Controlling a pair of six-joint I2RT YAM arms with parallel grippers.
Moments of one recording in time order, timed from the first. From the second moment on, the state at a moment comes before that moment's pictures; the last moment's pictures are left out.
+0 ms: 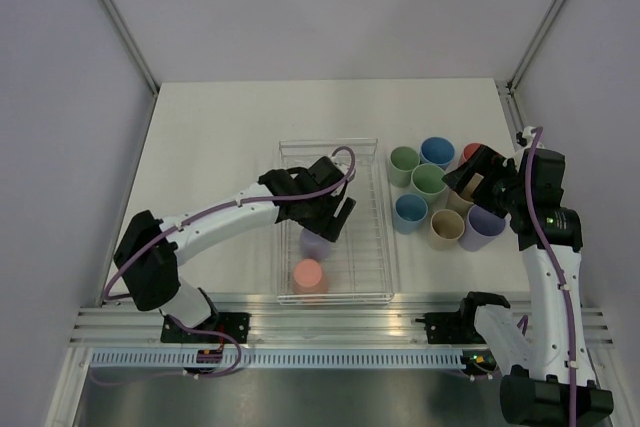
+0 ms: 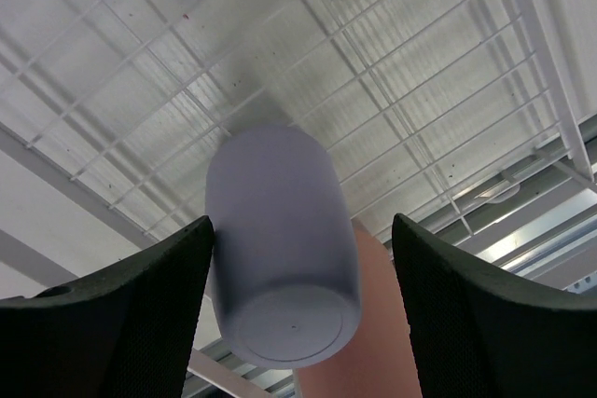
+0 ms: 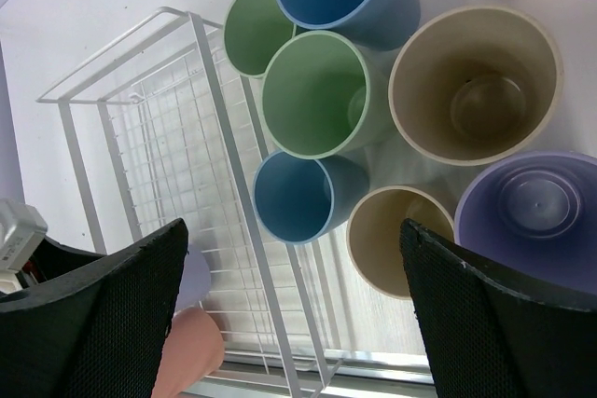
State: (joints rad) left arm -0.92 1.55 1.24 -0.78 -0.06 -0.34; right arm -0.14 0.83 0.99 -0.81 -0.31 0.50
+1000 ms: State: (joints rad) left arm -0.93 1.58 1.20 -0.81 -0.14 -0.36; right arm -0.13 0.83 0.99 -0.80 -0.33 0.50
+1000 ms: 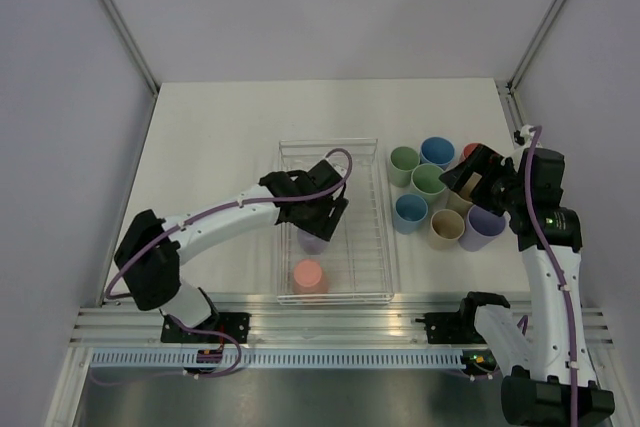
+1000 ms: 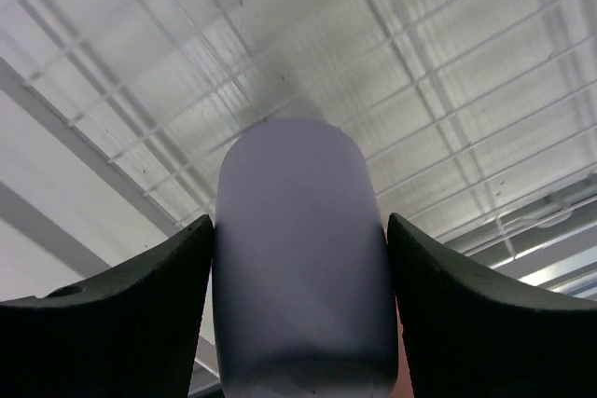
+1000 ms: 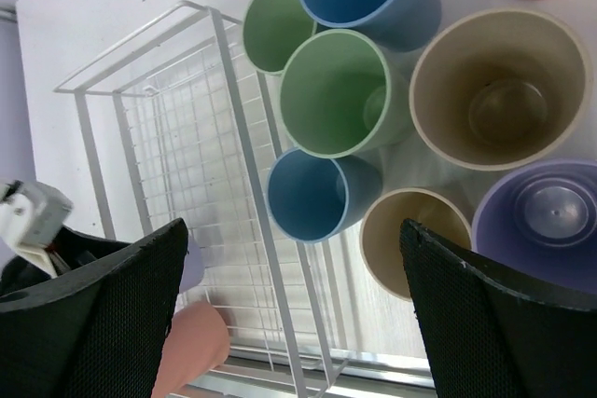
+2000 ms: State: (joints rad) left arm -0.56 1.42 0.60 1.11 0.69 -1.44; right arm 0.14 0.79 0.70 -0.16 -0.95 0.74
